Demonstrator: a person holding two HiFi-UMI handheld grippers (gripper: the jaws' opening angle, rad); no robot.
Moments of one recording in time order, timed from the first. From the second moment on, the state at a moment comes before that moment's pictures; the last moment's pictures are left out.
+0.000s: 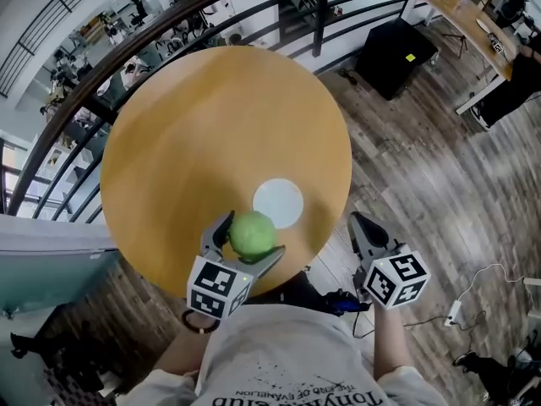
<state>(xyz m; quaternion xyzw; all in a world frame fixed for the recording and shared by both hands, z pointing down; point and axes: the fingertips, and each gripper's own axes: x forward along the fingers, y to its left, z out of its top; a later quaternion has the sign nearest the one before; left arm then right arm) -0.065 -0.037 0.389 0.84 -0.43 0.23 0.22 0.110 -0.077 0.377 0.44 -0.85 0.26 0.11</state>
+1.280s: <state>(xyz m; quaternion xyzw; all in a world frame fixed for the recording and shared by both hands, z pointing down) -0.050 -0.114 0.512 0.83 -0.38 0.32 0.24 0.086 -0.114 0.466 0.44 -0.83 0.32 0.12</state>
